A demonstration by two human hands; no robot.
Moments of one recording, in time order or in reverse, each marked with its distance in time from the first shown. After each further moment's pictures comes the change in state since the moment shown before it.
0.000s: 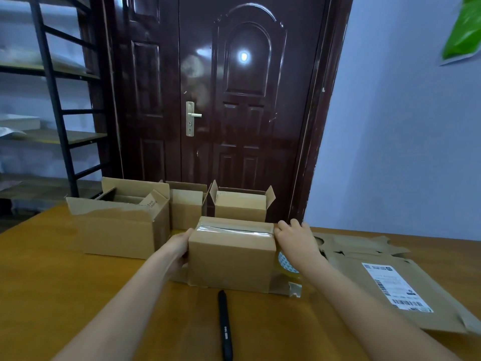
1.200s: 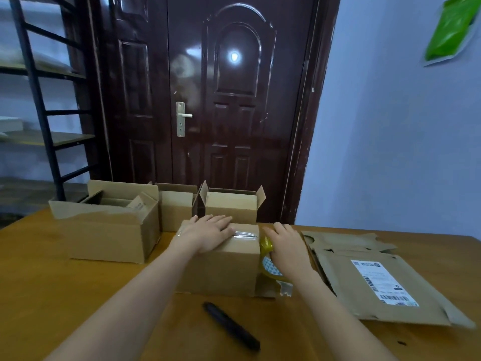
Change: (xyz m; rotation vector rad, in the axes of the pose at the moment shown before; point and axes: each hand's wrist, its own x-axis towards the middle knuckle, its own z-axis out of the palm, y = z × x) left_hand -0.020 0.049 0.059 1.483 -0.169 0.528; right_hand -0.011 -0.009 0.024 0.444 0.269 0.105
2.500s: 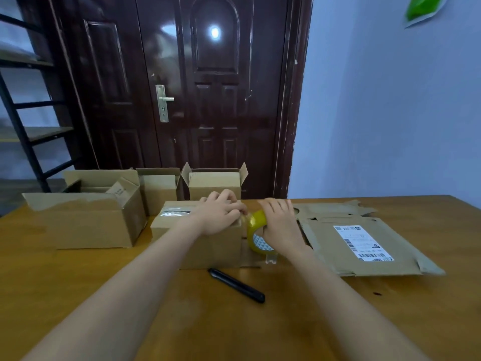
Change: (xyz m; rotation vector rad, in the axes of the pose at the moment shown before) left_hand 0.010 0.043 0.011 -0.049 0.096 0.250; right_hand -0.018 0.023 0.007 0.068 0.033 0.072
